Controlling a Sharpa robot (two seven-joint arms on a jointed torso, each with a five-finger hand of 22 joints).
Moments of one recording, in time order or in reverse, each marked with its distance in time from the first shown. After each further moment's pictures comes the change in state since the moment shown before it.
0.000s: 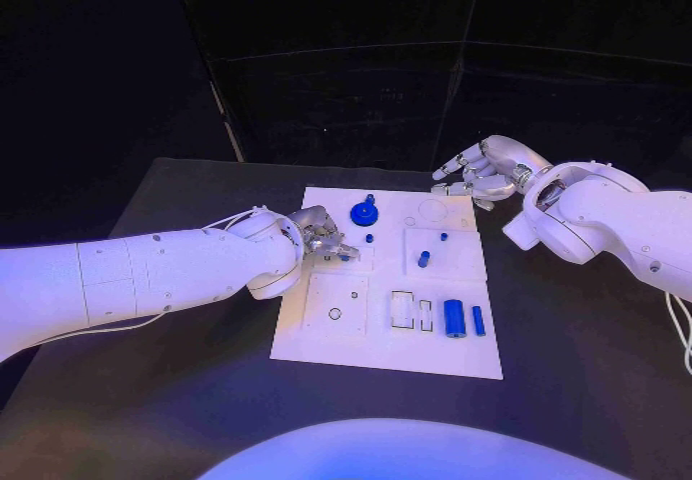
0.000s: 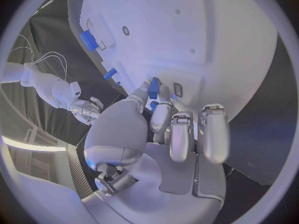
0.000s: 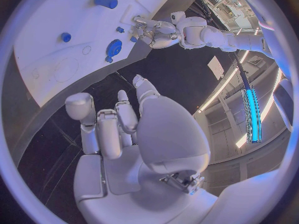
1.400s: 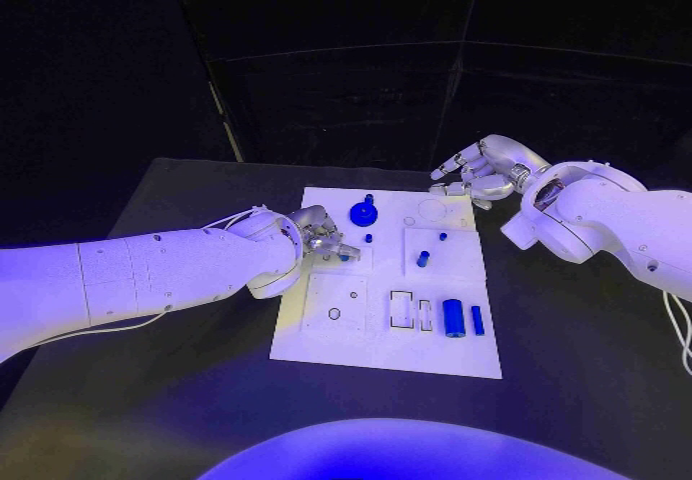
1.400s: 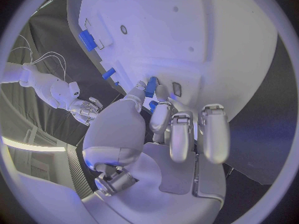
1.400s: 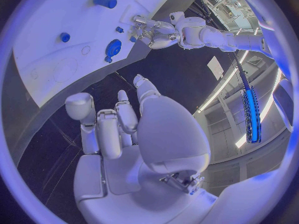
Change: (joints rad) left arm 0.000 0.006 0.000 -0.009 0.000 0.000 -0.003; left_hand -0.105 -0.026 -0.099 0.082 0.000 0.007 -0.007 0.017 0.012 -0.001 0.000 0.004 -0.001 -0.004 -0.004 0.000 0.000 0.000 0.000 0.000 0.000 0.000; right arm 0.000 0.002 0.000 -0.001 0.000 0.000 0.004; right_hand -0.006 -0.006 -0.004 0.004 0.000 0.000 0.000 0.000 0.000 0.000 0.000 0.000 0.000 0.000 0.000 0.000 0.001 0.000 0.000 0.000 0.000 0.000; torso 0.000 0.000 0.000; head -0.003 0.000
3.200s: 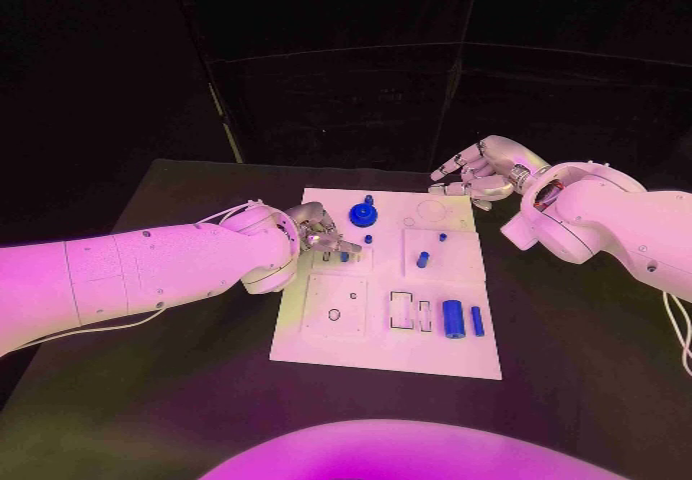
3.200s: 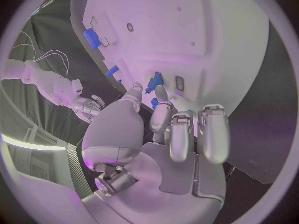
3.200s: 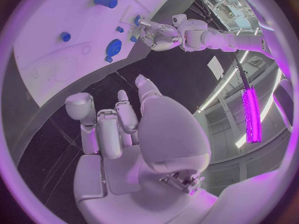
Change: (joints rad) left arm 0.005 -0.025 0.032 0.022 0.003 0.043 -0.002; left_hand -0.030 -0.014 -0.056 0.043 0.000 0.000 0.000 0.008 0.005 0.000 0.000 0.000 0.002 0.000 0.000 0.000 0.000 0.000 0.000 0.000 0.004 0.000; right arm 0.000 -0.001 0.000 -0.001 0.000 -0.001 0.000; right_hand -0.017 -0.001 -0.015 0.015 0.000 0.000 0.000 0.004 0.000 0.000 0.000 0.000 -0.001 0.000 0.000 0.000 0.000 0.000 0.000 0.000 0.000 -0.002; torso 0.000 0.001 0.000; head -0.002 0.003
